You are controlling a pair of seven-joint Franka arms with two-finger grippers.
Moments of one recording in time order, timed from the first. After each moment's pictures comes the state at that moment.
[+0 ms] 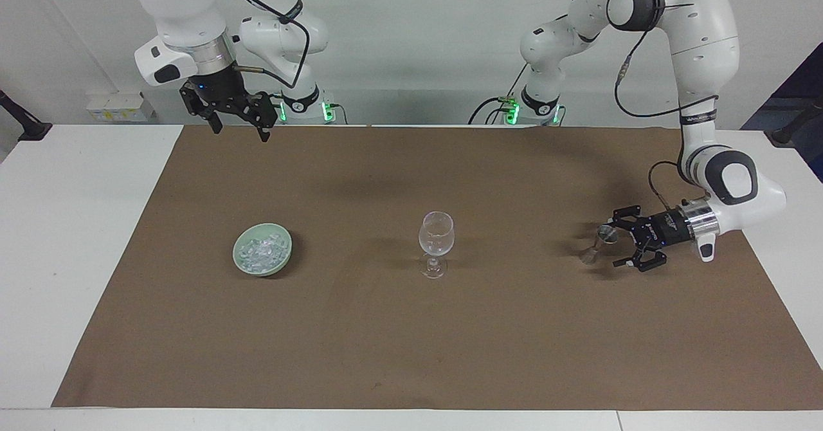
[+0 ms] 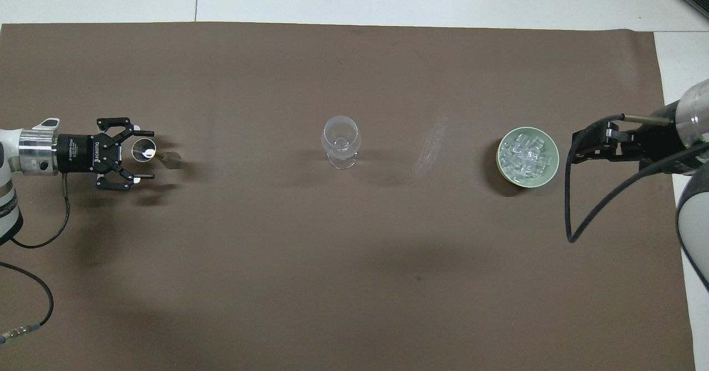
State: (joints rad) left arm 0.37 0.55 -0.07 -1.78 -1.00 1.72 -0.78; right arm 0.02 0.01 0.08 -1.52 -0.02 1.49 0.31
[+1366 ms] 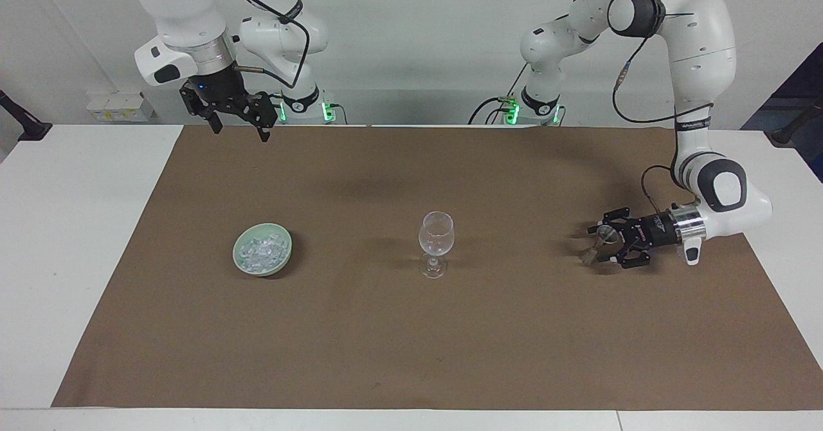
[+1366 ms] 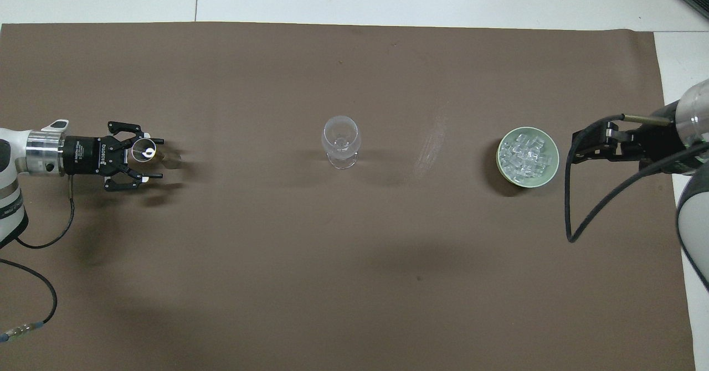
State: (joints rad) left arm 0.37 0.56 -0.07 -1.78 -1.01 1.68 -0.77; right arm 0.02 0.01 0.08 -1.52 -0.02 1.49 0.31
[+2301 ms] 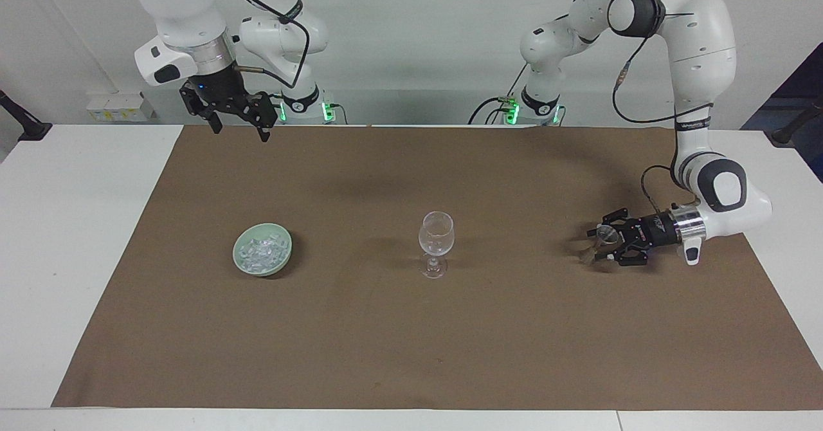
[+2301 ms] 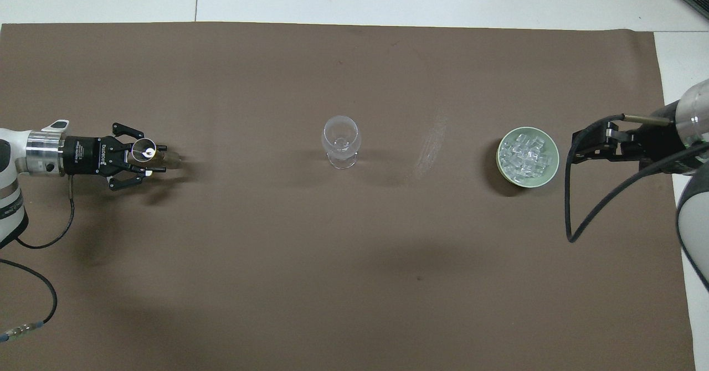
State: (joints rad) left arm 0.37 0.56 -0.07 -1.78 -1.01 1.67 -0.77; right arm 0.02 0.01 0.08 -1.52 -0.02 1.49 0.31
